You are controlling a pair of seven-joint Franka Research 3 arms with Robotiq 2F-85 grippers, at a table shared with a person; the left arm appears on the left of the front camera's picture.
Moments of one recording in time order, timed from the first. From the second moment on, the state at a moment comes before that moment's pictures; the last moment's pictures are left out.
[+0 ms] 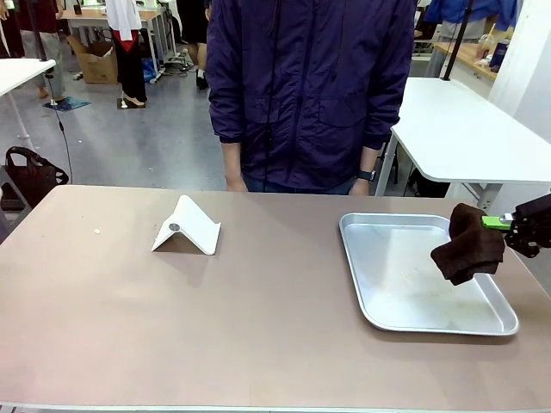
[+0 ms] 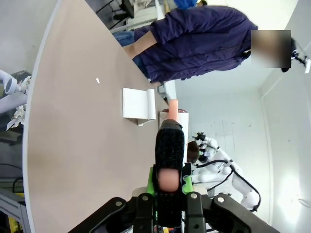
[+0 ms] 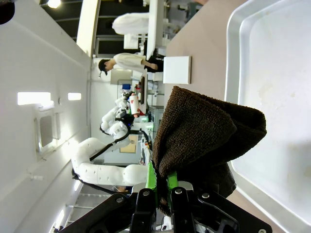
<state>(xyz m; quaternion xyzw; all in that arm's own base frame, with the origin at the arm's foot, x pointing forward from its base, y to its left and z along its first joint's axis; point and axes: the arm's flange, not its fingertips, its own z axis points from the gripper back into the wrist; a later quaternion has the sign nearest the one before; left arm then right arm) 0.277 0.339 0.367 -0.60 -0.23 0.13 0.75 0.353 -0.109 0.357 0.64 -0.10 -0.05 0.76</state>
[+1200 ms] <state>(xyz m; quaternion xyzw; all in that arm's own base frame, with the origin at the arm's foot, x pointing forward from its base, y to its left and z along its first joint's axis) 0.467 0.274 0.332 -0.40 -0.18 0.18 0.88 0.354 -0.109 0.357 0.64 -0.10 -0.05 0.76</state>
